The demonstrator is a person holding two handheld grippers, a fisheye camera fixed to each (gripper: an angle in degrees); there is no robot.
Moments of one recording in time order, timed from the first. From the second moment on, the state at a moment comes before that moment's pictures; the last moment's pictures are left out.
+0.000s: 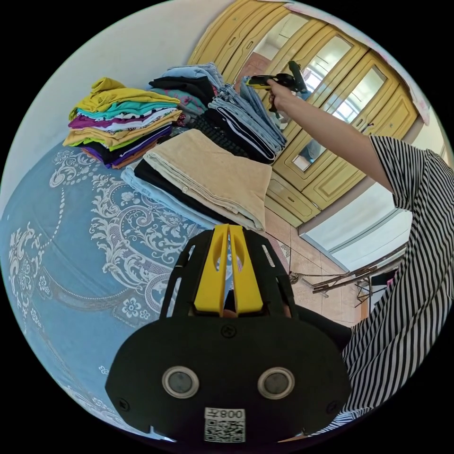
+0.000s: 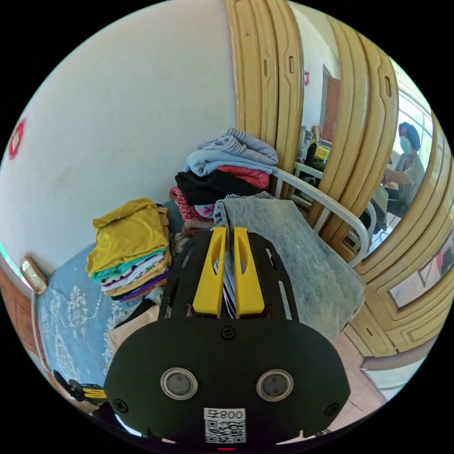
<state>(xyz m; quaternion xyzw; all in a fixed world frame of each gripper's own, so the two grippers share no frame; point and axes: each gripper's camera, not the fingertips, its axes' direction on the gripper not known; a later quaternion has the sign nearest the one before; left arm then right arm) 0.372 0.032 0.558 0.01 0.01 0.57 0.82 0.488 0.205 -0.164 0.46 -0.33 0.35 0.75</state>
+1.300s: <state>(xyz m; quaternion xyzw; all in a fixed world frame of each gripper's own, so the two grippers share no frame) -0.067 0.394 0.103 0.33 0.04 0.46 0.82 -0.007 0.561 -0.426 0.67 -0.61 -0.13 0.40</state>
